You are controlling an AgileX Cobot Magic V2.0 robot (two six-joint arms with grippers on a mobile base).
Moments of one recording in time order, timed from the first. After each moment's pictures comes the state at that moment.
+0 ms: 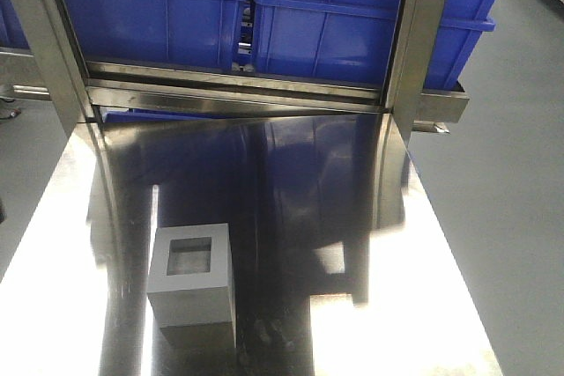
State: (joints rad) left arm 0.04 0.78 -0.66 -0.38 0.62 0.07; right arm -0.02 -0.02 0.03 -0.04 0.21 -0.01
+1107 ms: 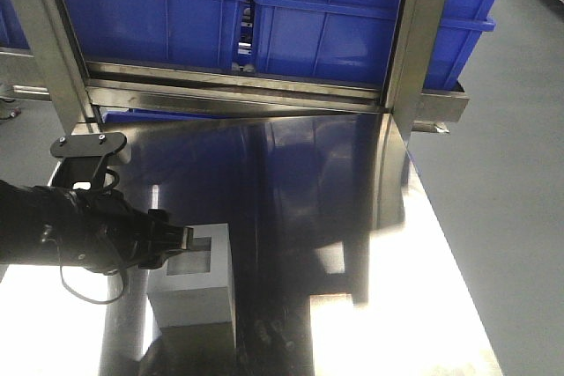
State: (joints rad) left arm -0.45 1.35 -0.84 -0.14 0.53 -0.24; right arm -0.02 -0.02 0.03 -0.04 0.21 -0.01
